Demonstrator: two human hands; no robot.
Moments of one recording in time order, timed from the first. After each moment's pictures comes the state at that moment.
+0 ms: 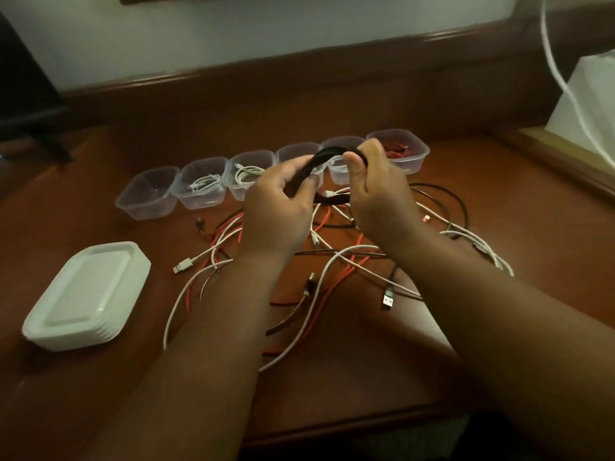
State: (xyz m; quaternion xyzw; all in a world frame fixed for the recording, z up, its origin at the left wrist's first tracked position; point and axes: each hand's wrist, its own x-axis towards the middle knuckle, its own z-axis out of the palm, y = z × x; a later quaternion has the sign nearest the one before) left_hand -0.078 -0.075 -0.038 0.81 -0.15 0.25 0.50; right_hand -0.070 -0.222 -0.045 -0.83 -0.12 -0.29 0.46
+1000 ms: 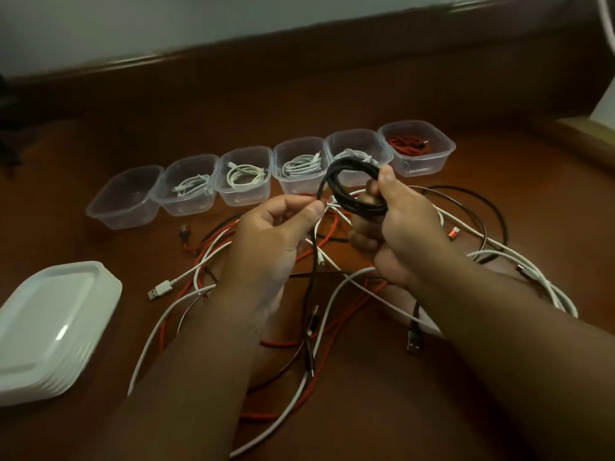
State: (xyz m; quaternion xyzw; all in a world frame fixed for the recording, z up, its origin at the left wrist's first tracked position) left_hand -0.058 -0.073 -0.060 0.69 -0.04 0.04 0.72; right_hand -0.042 -0.219 -0.065 -0.47 0.07 0.01 0.88
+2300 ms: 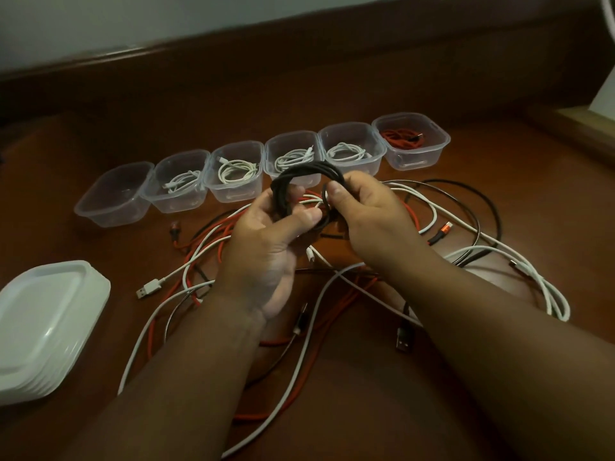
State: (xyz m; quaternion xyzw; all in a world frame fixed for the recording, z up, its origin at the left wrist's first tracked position) left_hand -0.055 -0.079 -0.070 0.54 -0.07 -0.04 0.84; right_hand -0.043 -0.219 -0.072 -0.78 -0.07 -0.09 0.62
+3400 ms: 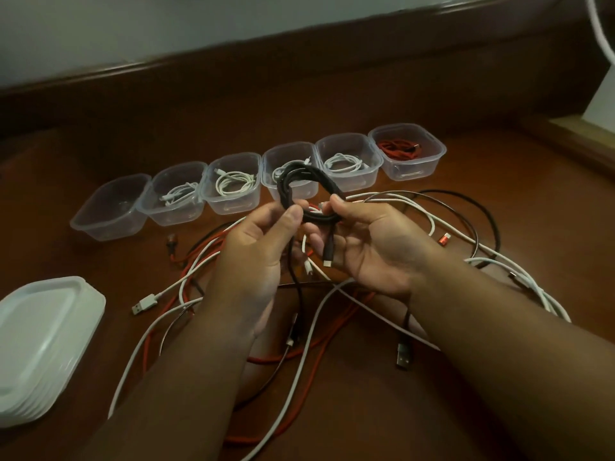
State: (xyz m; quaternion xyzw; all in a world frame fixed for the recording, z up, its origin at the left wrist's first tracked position) left_hand -0.056 -0.074 -0.065 0.64 -0.05 -0.02 0.77; right_hand -0.046 -0.227 -0.057 -0.39 0.05 0.21 0.89
